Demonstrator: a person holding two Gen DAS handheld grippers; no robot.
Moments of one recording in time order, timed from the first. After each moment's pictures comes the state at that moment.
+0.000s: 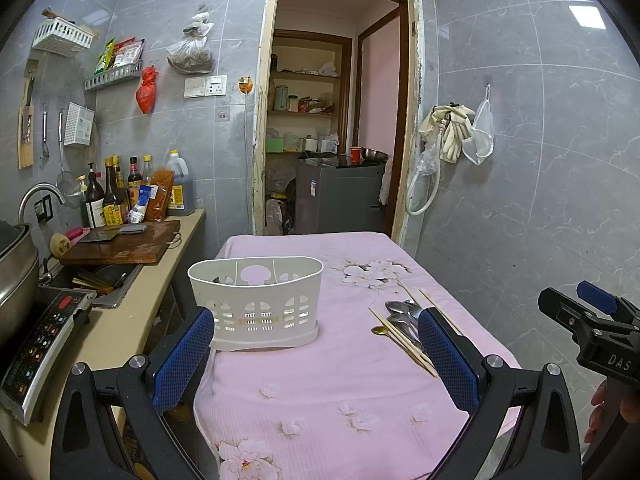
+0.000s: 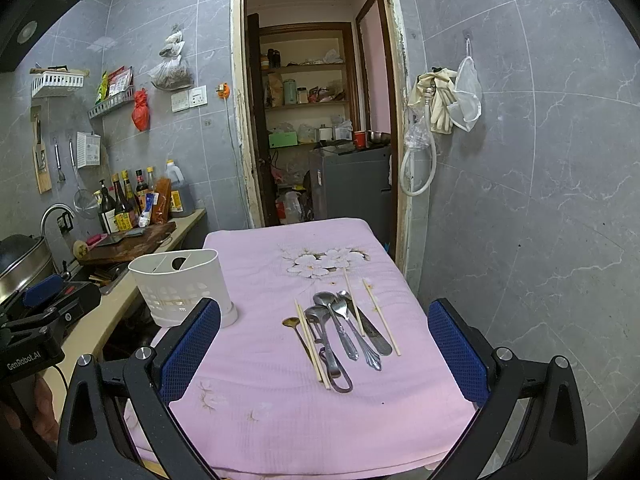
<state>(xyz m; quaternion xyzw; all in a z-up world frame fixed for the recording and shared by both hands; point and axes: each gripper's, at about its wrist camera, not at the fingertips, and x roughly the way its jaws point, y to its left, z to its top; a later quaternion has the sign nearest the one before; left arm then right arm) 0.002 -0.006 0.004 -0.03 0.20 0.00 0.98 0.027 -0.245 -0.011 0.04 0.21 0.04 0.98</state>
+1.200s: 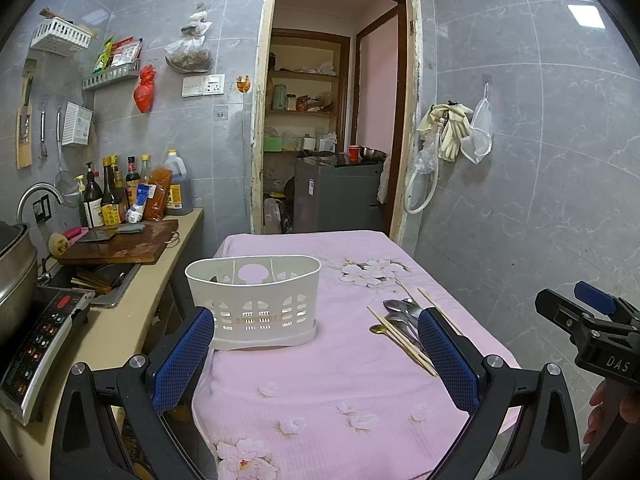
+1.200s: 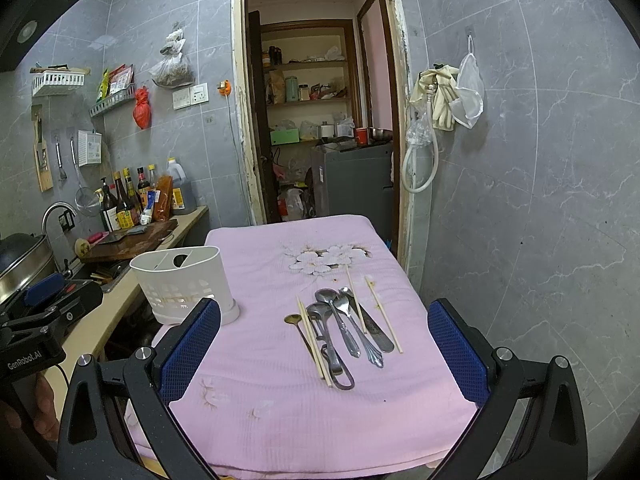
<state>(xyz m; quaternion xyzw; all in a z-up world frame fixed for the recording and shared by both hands) 0.003 -0.010 0.003 -0.03 0.20 0.00 0.98 0.028 -0.243 -0.017 0.04 0.21 0.04 0.98</state>
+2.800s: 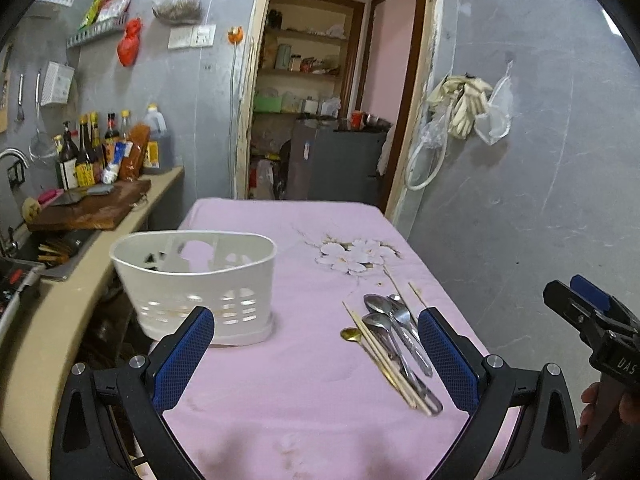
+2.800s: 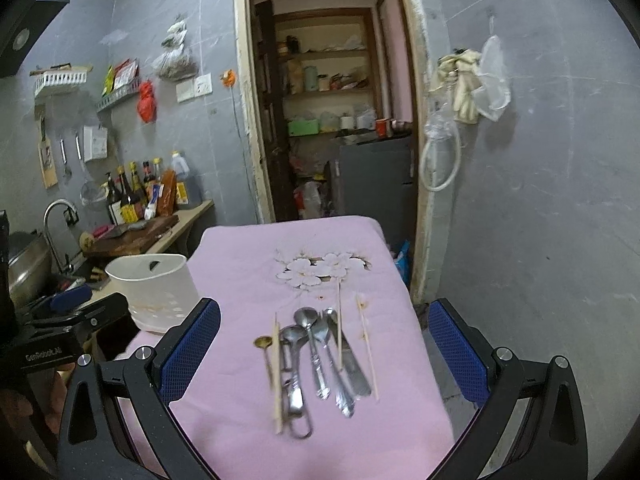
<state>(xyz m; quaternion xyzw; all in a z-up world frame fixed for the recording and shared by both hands) 0.105 -0.056 -0.029 -0.08 0.28 0.00 0.96 0.134 -0.297 -0.033 0.03 0.23 0.10 0.97</state>
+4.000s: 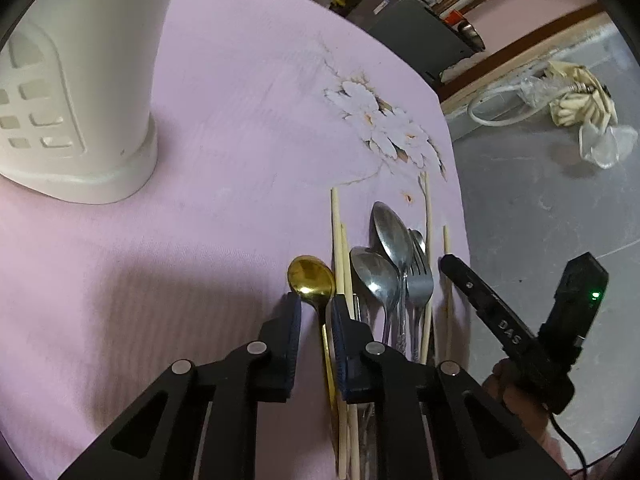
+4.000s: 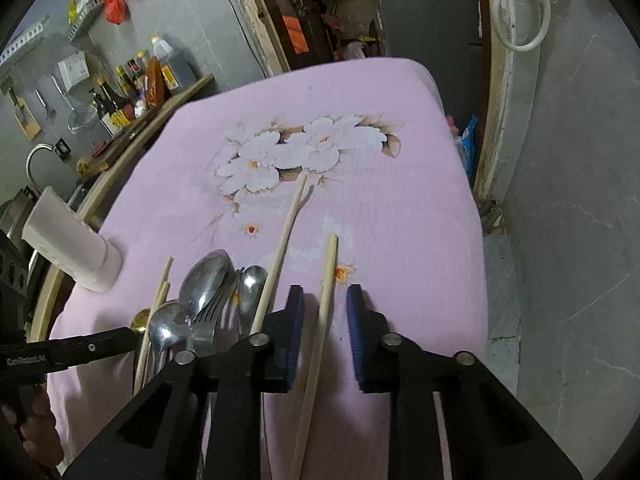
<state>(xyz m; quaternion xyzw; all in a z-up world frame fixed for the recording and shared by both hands) 0.250 -0.075 -0.179 -0.34 0.51 0.00 0.79 0.371 -0.285 -0.215 0.04 0.48 0.22 0.85</state>
